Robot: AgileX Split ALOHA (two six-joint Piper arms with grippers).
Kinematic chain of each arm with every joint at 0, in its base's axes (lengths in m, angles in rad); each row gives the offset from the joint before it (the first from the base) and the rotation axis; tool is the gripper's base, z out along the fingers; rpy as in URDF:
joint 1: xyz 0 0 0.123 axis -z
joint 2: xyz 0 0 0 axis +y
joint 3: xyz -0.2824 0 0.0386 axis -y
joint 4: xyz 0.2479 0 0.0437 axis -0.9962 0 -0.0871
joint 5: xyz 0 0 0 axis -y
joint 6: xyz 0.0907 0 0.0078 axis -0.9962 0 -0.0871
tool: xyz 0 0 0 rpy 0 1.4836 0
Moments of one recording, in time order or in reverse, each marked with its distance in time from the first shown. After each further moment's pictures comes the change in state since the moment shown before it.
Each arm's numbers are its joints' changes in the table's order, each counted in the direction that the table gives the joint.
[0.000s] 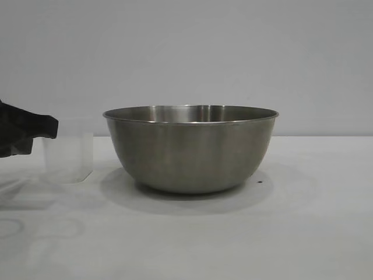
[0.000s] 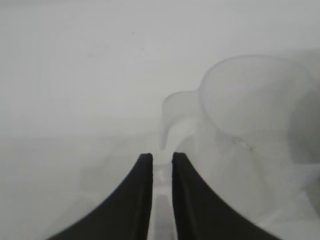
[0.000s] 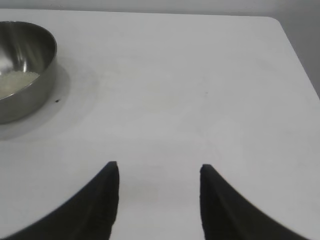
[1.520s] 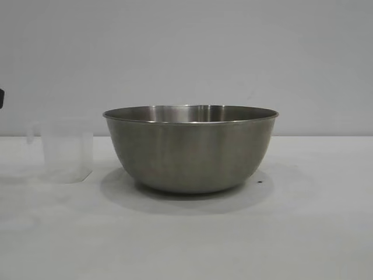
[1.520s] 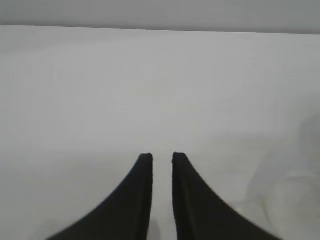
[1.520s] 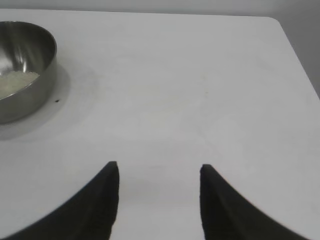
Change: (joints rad) left arm -0.394 -0.093 -0.018 -0.351 0.004 -0.004; right arm 0.000 0.000 0.000 0.000 0.000 0.000
